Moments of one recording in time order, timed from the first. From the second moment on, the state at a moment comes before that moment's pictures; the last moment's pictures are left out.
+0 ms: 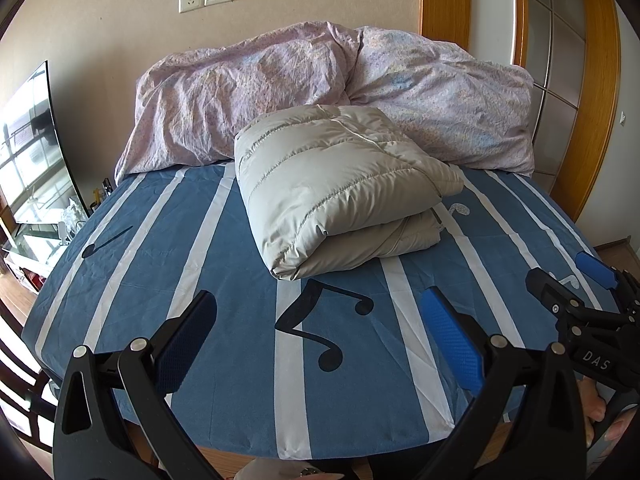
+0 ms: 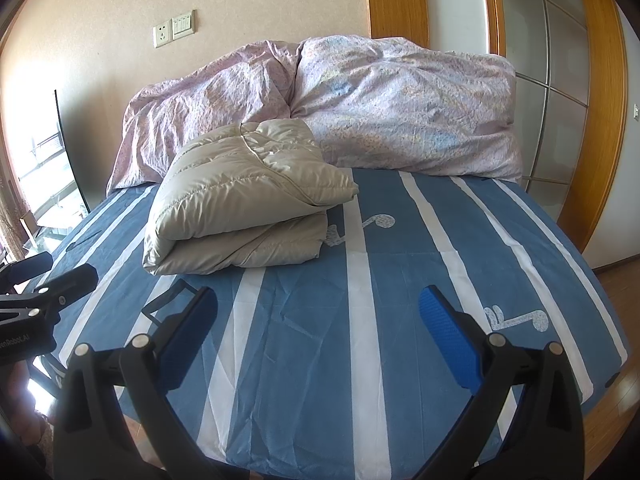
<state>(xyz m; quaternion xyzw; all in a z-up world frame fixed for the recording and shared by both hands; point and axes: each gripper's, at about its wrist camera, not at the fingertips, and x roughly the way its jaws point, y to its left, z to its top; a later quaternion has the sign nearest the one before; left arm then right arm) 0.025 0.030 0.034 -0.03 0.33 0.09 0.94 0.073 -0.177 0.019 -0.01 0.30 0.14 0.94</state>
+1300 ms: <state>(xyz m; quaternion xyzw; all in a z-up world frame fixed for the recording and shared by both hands) 0.026 0.023 0.028 -0.03 0.34 0.08 0.94 0.077 -0.177 0.017 -0.01 0.30 0.14 0.94</state>
